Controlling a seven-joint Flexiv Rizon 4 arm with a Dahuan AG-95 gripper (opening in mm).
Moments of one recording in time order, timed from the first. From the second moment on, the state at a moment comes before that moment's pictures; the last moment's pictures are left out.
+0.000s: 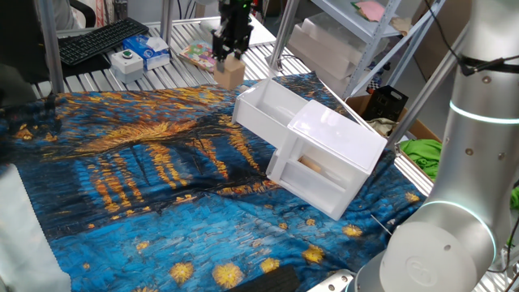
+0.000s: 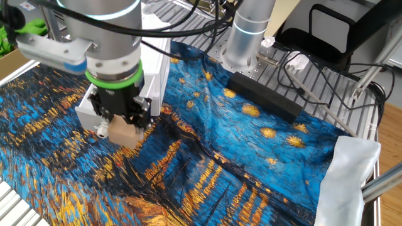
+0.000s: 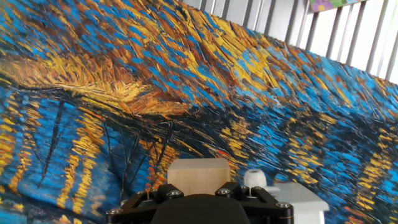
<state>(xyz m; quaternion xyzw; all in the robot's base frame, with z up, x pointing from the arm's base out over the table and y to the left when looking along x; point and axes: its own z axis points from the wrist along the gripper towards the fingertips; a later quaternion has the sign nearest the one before) 0.650 -0.052 0.250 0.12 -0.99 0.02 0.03</state>
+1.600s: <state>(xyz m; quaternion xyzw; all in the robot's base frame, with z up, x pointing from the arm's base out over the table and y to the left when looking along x) 0.589 -0.135 0.241 0.12 -0.99 -0.01 0.00</state>
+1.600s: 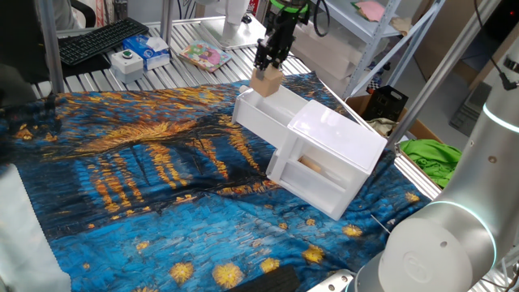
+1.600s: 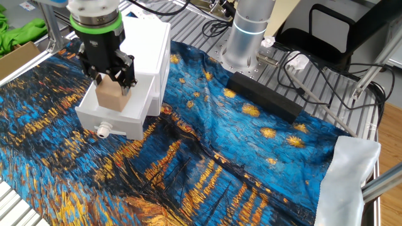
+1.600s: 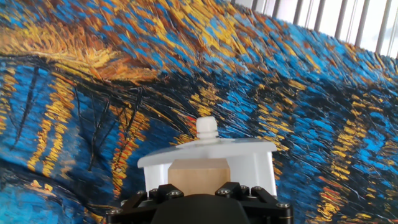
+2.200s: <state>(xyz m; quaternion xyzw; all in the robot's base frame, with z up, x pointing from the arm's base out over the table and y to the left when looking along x) 0.584 -0.141 0.226 0.12 -0.99 -0.01 0.00</state>
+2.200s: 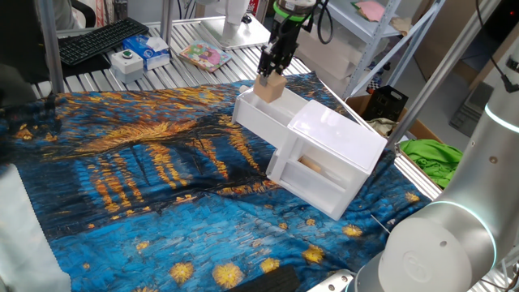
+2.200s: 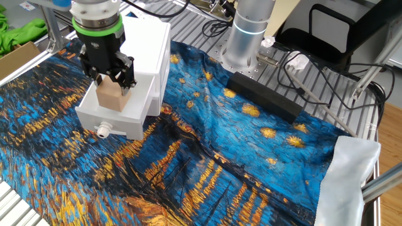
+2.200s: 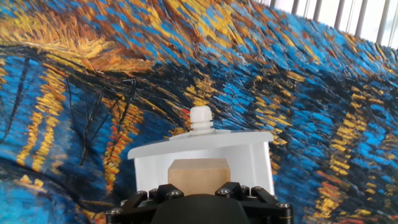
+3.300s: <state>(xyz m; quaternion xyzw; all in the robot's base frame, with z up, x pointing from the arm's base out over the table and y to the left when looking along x) 0.573 -0.147 0.196 0.12 -0.99 0.00 -0.01</state>
